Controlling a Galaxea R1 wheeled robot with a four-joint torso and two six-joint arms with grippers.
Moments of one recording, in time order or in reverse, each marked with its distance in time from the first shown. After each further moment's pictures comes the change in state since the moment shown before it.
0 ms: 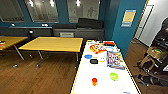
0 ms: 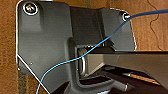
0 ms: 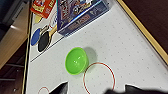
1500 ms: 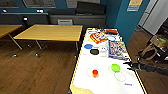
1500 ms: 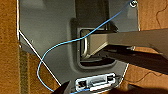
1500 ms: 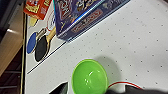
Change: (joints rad) left arm -0.031 -0.003 -0.007 -0.021 -0.007 -0.004; right arm 0.162 0.208 -0.198 0.019 0.000 0.049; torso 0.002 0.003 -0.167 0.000
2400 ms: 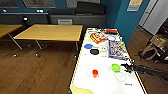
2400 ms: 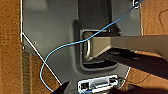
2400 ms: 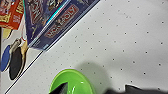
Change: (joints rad) left arm -0.016 0.000 -0.008 -0.009 0.014 0.000; right arm -0.055 0.239 -0.386 0.021 0.007 0.071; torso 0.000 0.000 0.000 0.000
